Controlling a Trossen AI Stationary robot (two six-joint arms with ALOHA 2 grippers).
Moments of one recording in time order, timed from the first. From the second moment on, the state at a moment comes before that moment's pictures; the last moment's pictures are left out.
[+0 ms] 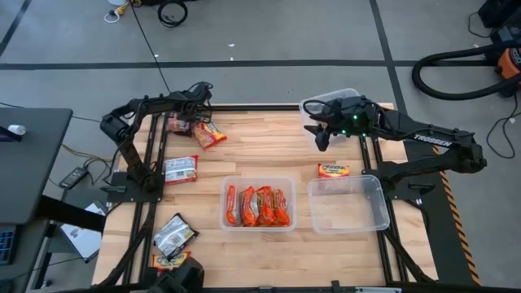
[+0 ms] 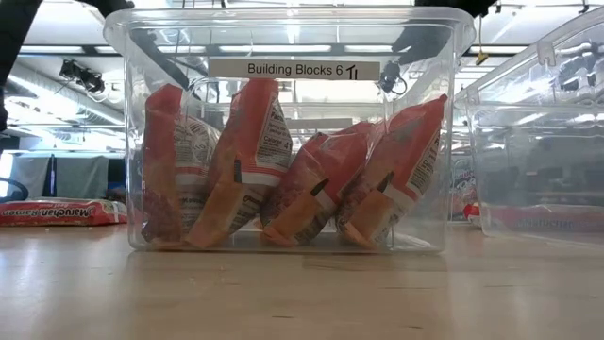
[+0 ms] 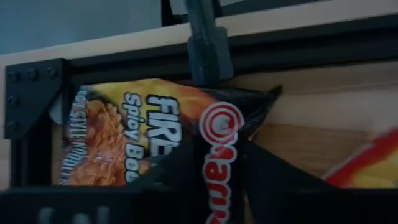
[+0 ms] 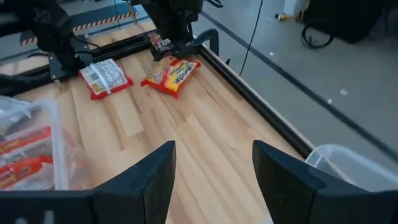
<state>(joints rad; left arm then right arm) 0.94 1.78 1.01 -0.58 -0.44 -0.51 -0.30 0.99 1.03 -0.53 0.15 0.15</state>
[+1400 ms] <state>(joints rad) 0.52 1.39 1.24 -0.17 -0.18 -0.87 -0.23 1.46 1.03 0.27 0.25 0.00</state>
